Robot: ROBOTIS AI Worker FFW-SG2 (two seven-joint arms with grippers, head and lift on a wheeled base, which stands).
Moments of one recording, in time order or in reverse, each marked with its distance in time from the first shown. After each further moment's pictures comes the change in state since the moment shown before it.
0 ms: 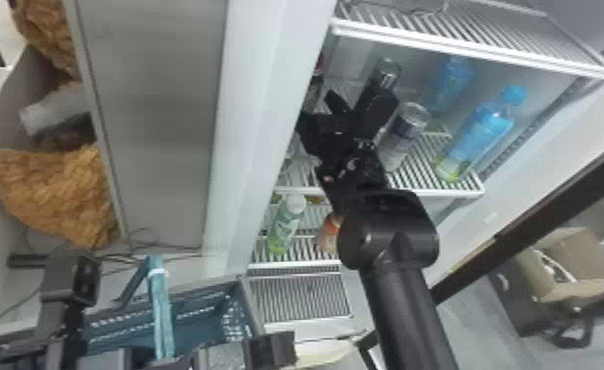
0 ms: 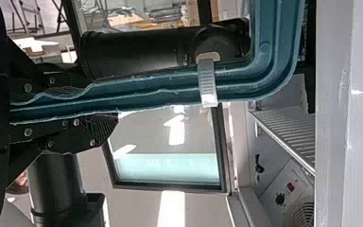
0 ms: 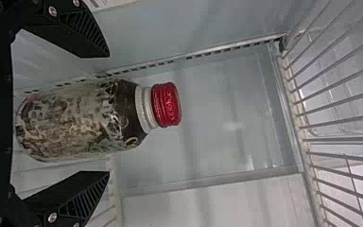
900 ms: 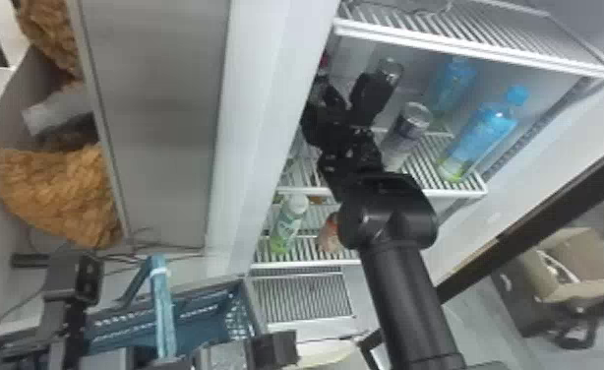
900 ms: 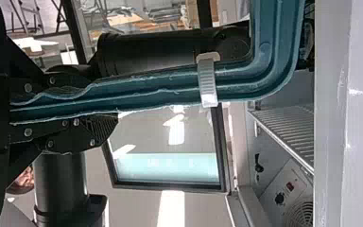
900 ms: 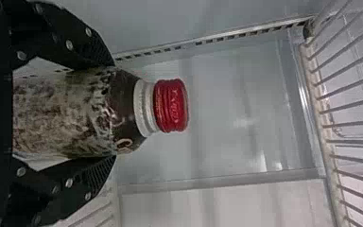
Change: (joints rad) left arm 0.000 0.002 0.000 0.000 0.002 -0.002 0.000; right arm -0.087 -0.001 0.000 0.097 0.035 0.034 -0.011
